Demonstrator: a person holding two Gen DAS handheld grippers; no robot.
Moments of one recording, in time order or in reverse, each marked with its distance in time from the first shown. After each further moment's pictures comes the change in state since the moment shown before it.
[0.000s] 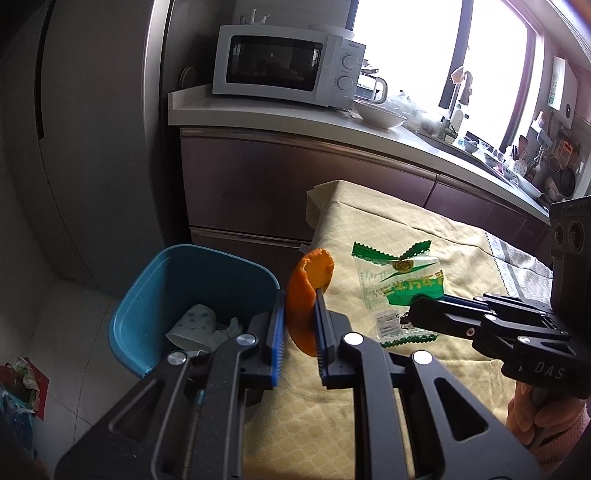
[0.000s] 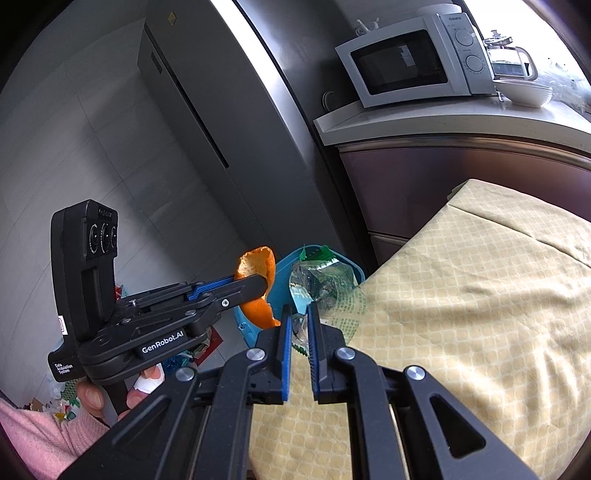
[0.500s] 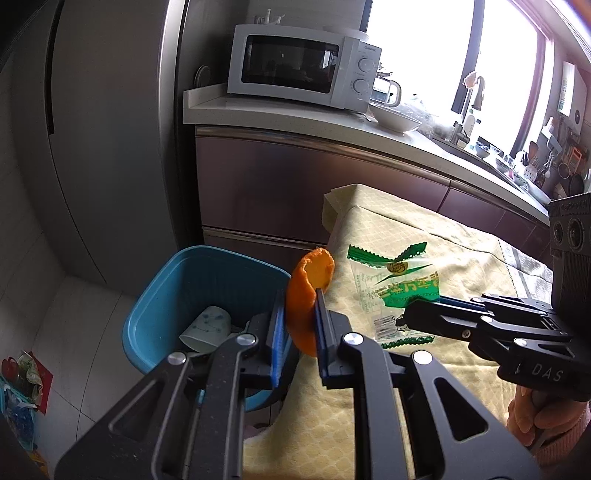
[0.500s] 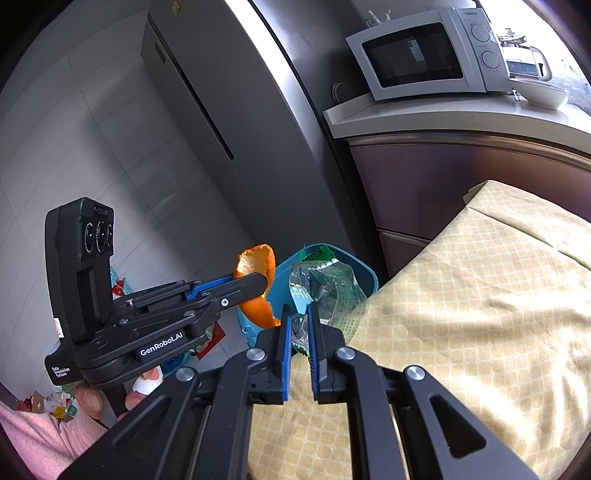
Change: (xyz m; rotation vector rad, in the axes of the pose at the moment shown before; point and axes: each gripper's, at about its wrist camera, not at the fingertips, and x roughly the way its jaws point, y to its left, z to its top) left arm 0.000 0.014 0.003 -0.024 -0.003 0.036; right arm 0.022 0.007 0.012 -0.023 0.036 0.017
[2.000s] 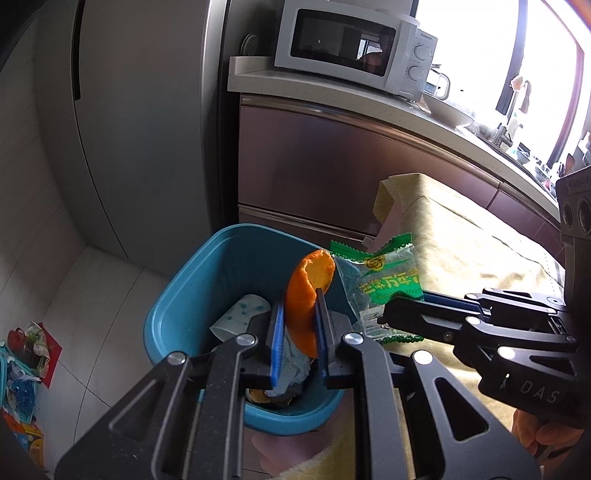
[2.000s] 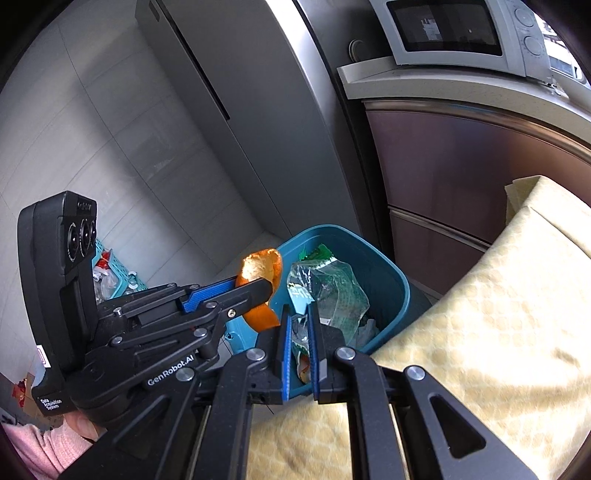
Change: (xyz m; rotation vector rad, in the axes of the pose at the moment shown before) left arm 0.051 0.053 -0.005 -0.095 0.062 0.113; right arm 0.090 0.014 0.025 -0.046 0.150 -0.018
